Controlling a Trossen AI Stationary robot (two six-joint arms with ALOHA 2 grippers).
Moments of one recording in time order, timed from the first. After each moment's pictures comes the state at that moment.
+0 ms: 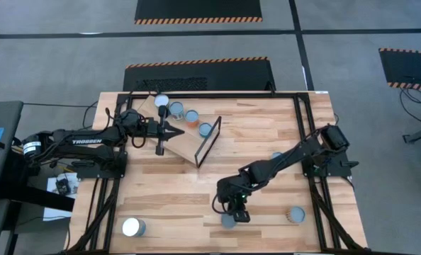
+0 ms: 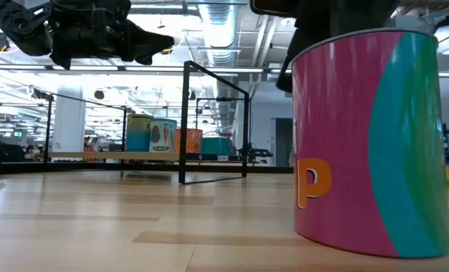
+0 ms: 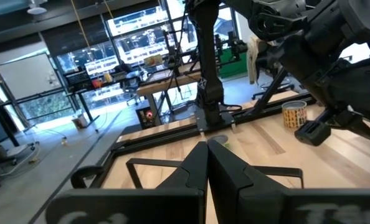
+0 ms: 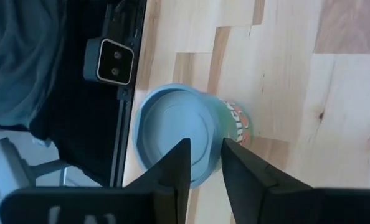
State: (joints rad) left arm 0.41 1.00 0.35 0.70 0.46 0.25; right arm 0.35 1.84 1.29 -0.43 -0.40 0.40
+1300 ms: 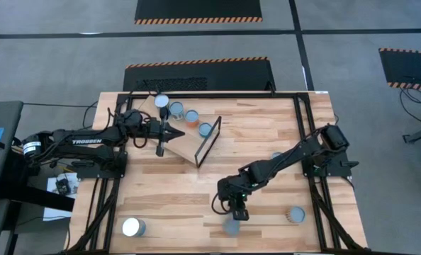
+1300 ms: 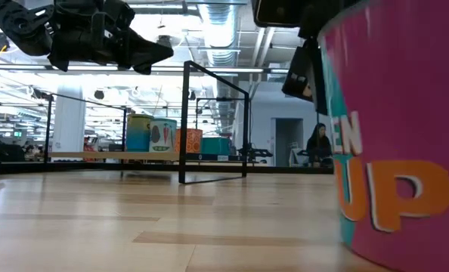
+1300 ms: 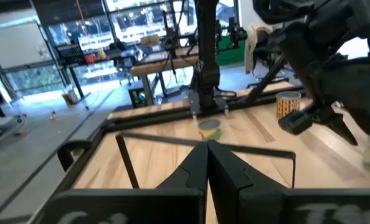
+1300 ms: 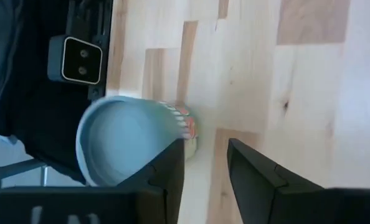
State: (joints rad) left arm 0.41 1.00 0.35 0.62 0.46 0.19; right arm 0.35 1.84 1.29 -0.48 -0.31 0.42
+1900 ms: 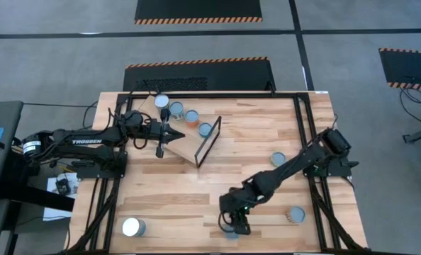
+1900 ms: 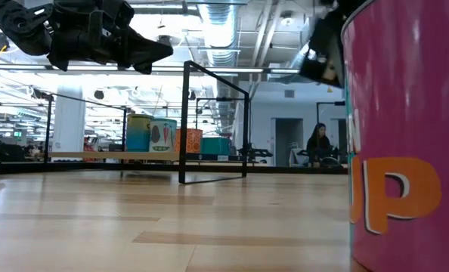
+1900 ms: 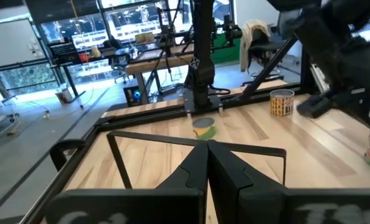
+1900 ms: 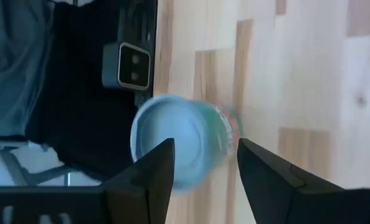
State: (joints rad) left arm 0.39 1.00 0.35 0.61 0.46 0.20; right arm 0.46 1.85 1.34 -0.45 -0.28 0.58
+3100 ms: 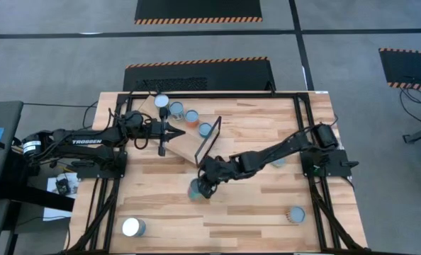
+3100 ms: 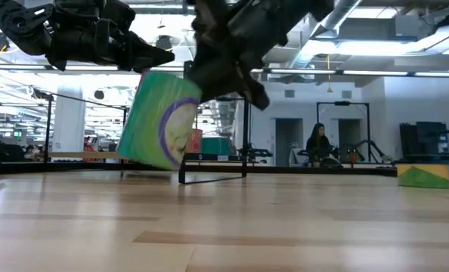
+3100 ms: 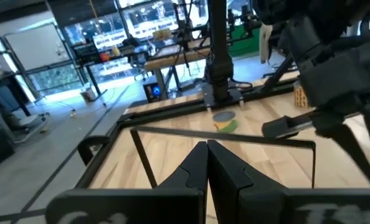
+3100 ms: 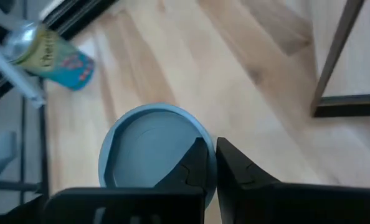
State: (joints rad) left arm 0.38 1.00 0.35 0.60 0.37 0.26; right arm 0.23 1.92 1.34 -0.14 0.12 0.76
